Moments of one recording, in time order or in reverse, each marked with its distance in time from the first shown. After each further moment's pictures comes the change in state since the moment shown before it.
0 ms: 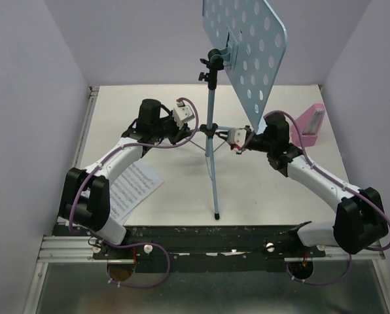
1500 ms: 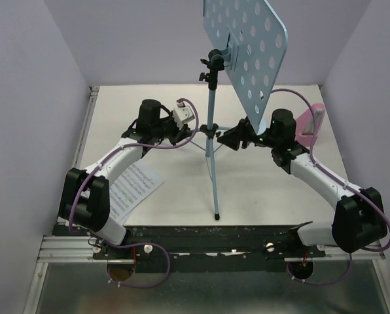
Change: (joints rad) left arm -0.001 -0.005 -0.005 0.002 0.009 0.005; right arm -0.069 -0.018 -0.032 0.095 0.048 1.151
